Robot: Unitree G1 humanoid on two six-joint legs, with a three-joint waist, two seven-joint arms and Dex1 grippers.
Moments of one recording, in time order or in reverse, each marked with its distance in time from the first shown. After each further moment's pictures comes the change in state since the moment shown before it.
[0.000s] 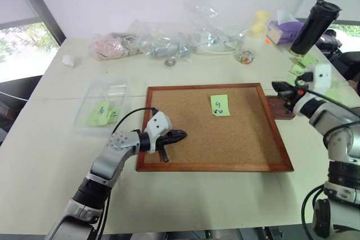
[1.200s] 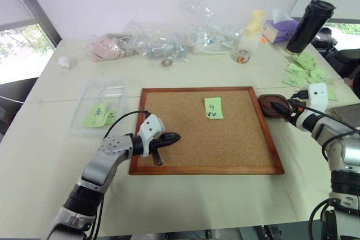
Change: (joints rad) left arm 0.076 0.048 0.049 -0.061 -0.032 0.023 0.021; right arm 0.071 -0.036 0.050 0.091 -0.092 -0.084 -0.008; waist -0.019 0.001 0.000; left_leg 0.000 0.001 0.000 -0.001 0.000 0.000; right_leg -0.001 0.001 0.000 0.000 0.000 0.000
